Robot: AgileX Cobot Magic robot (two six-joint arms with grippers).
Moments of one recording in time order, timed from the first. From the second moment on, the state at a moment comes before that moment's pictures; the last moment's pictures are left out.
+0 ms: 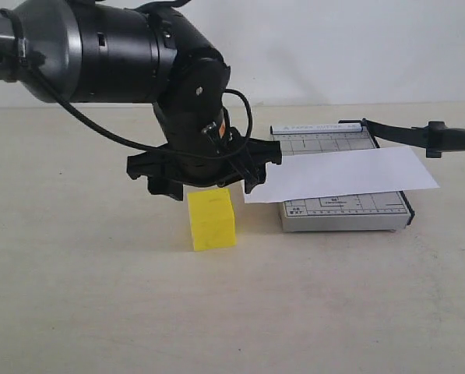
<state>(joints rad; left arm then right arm) -0.79 1.96 -1.47 0.30 0.85 -1.01 0.03 0.20 -0.06 0.79 0.22 -0.34</state>
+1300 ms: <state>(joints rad) -0.74 2.04 -1.47 0.32 0.74 -1.01 0.03 0.20 -0.06 0.79 0.22 -0.34</state>
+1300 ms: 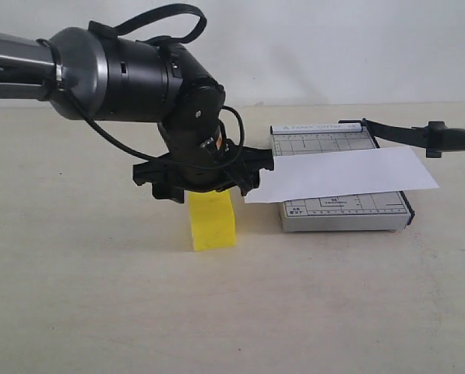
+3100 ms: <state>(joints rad) -0.69 2.15 -1.47 0.25 0.69 -0.94 0.03 0.20 -0.06 0.79 0.21 -0.34</state>
